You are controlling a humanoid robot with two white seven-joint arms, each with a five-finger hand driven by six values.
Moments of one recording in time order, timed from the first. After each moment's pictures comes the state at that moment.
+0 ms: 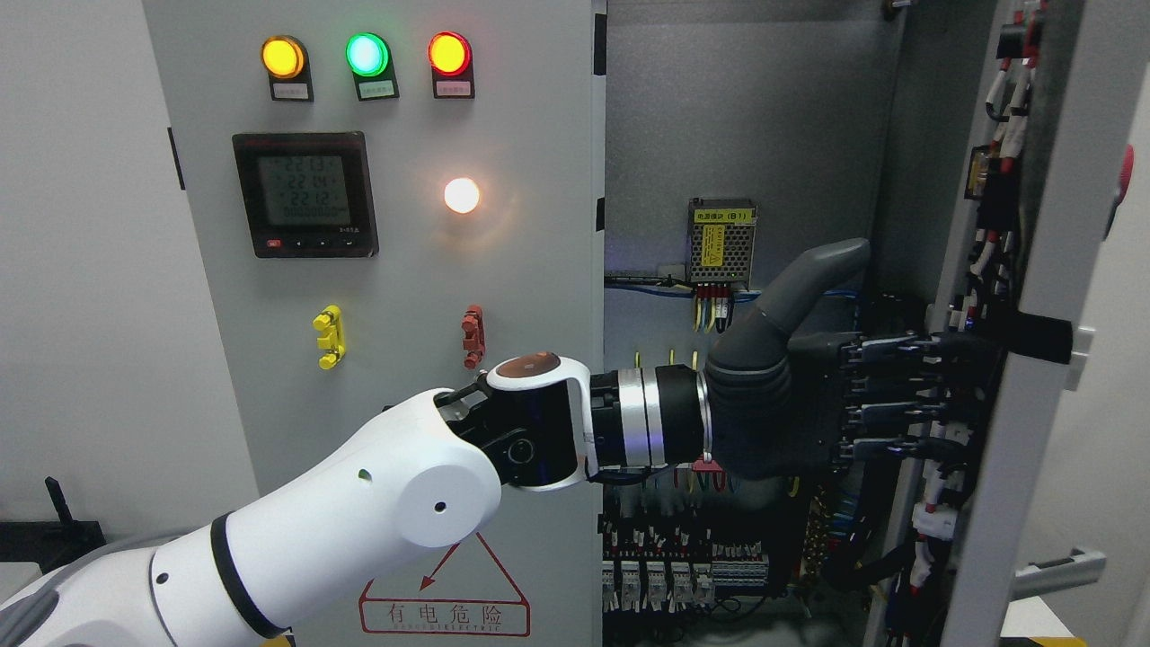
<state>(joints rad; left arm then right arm) -1.55 0.21 -1.19 -1.34 1.63 0.24 -0.45 0.06 0.12 0.17 -0.05 -0.13 0.08 0.05</state>
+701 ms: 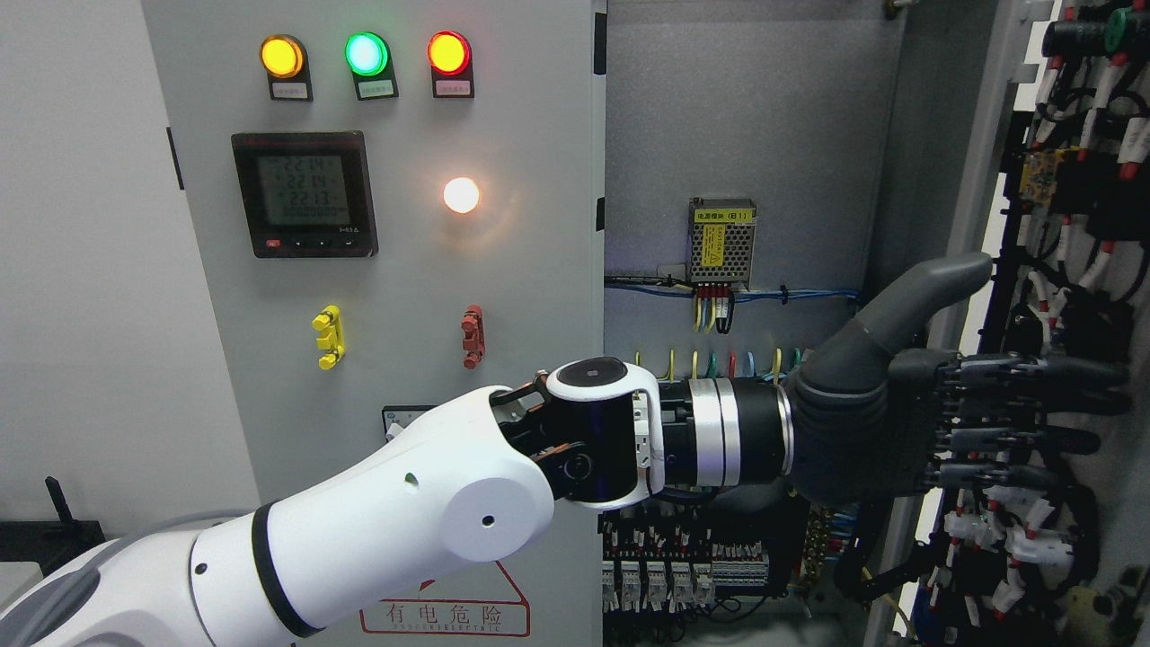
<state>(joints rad) -1.60 0.14 -1.23 -1.40 1.64 0.20 -0.36 0.06 0.12 0.17 -0.05 -0.13 0.08 0.05</state>
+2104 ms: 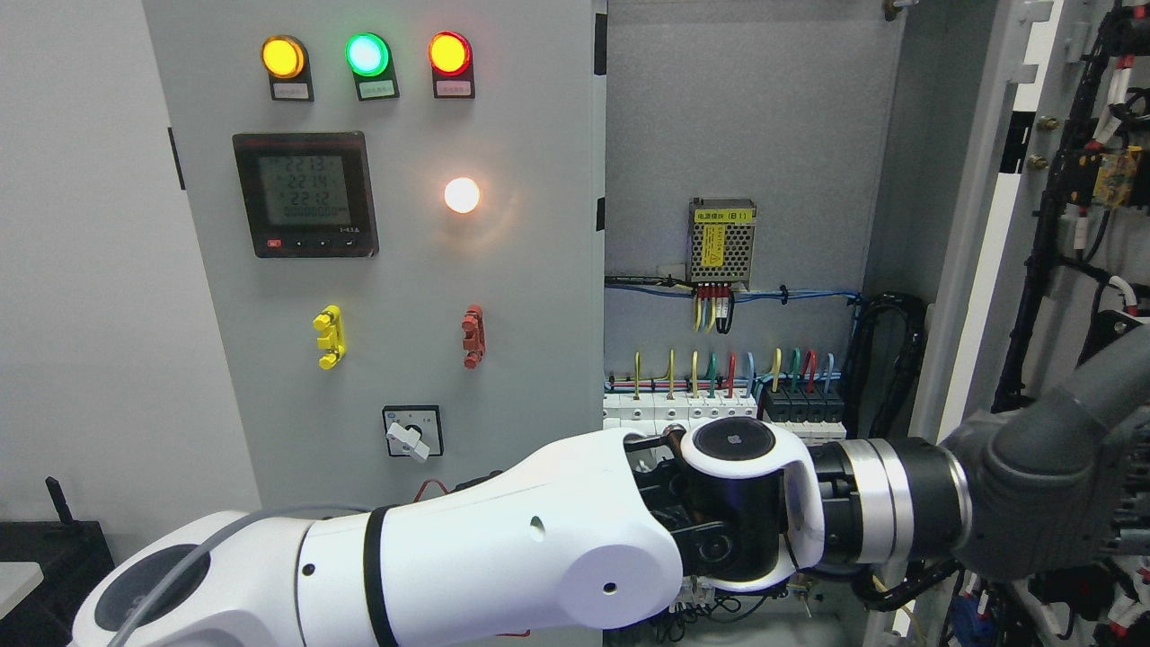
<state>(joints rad) -1.66 -0.01 -1.36 -1.41 1.68 0.04 -0.17 0.06 0.12 0.17 -0.05 -0.13 0.08 0.05</state>
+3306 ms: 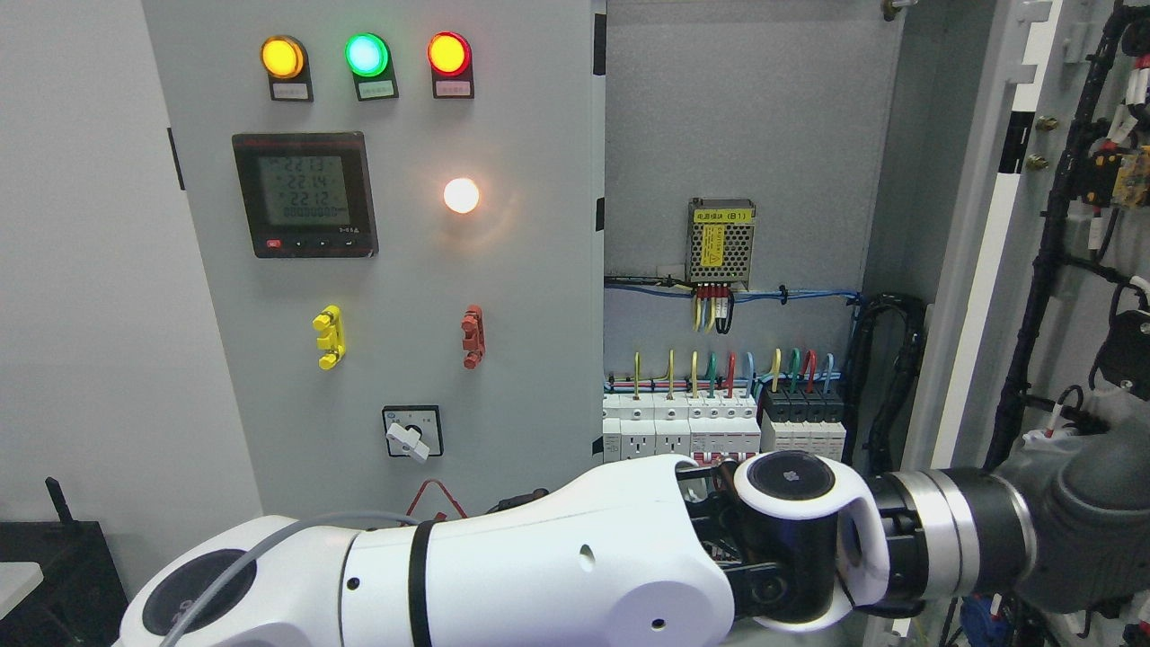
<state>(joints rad) -1.65 -0.04 -1.38 -1.39 1.66 0.03 -0.12 0.06 0.12 0.17 -0.05 -0.13 0.08 0.05</state>
